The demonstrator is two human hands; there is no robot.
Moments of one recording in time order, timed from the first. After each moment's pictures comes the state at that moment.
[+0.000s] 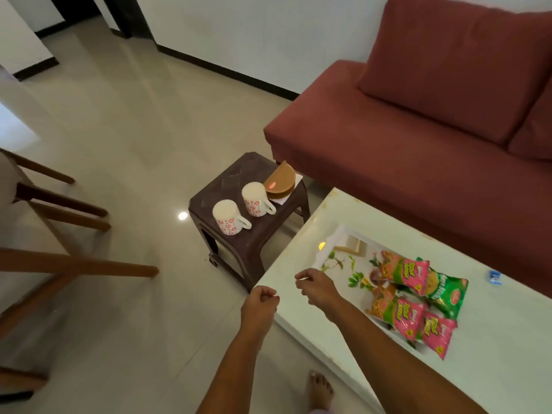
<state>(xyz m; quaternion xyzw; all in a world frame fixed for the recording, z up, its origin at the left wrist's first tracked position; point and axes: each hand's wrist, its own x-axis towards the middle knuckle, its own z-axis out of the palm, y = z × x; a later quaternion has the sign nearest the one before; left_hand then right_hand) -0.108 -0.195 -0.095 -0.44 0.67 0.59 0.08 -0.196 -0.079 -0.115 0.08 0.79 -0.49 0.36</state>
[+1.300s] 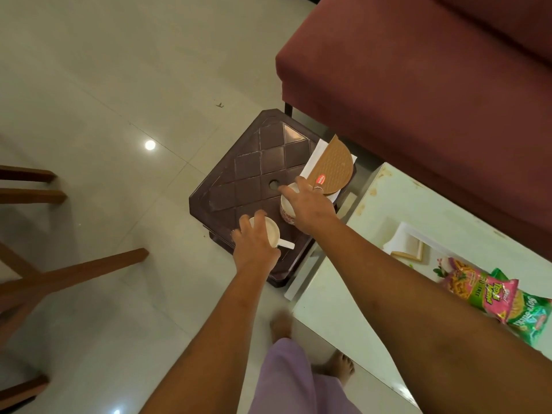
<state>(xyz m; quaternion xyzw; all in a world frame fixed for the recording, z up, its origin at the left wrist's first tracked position) -0.338 -0.433 -0.205 -0.24 0.93 0.21 0.18 -0.446 -0.330 -0.193 -0.23 0.94 -0.02 0.24</state>
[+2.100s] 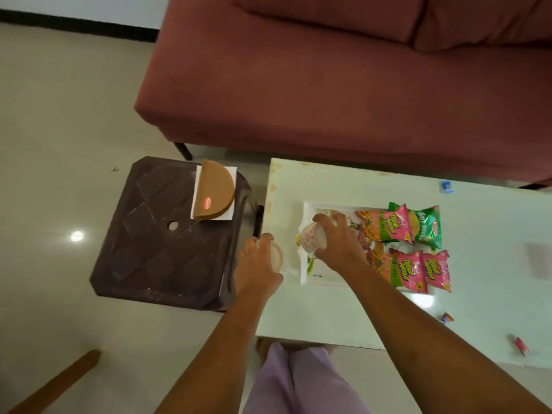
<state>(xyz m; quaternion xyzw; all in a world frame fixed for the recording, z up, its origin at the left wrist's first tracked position) -0.344 -0.273 -0.177 0.03 0.95 0.20 0.24 -0.348 -0.088 -0.177 0.16 0.95 -0.18 0.21</state>
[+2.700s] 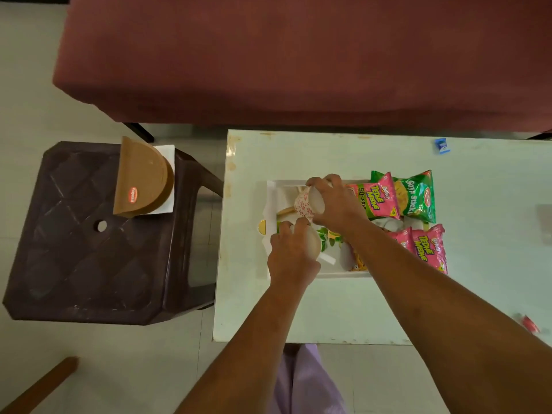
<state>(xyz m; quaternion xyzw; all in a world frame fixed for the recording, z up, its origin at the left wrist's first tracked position) -0.330 -0.120 -0.239 0.07 0.92 0.22 0.31 -0.379 0.020 -0.253 0.12 0.95 -0.21 0.21</state>
